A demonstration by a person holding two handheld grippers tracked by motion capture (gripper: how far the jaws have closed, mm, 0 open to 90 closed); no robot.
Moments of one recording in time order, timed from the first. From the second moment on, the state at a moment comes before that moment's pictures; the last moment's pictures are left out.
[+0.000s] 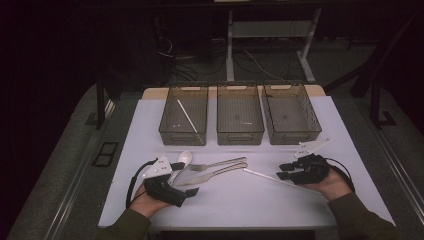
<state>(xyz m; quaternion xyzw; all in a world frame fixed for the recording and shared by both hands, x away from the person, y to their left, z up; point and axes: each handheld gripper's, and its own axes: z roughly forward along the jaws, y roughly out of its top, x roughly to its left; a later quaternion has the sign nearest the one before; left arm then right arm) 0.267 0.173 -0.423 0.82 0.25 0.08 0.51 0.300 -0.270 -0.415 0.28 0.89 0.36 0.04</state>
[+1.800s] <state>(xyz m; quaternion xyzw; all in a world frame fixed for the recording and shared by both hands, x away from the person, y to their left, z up) 0.267 0.172 -0.421 0.82 0.24 0.08 0.51 0.296 -0.288 -0.414 0.29 0.88 0.38 0.03</state>
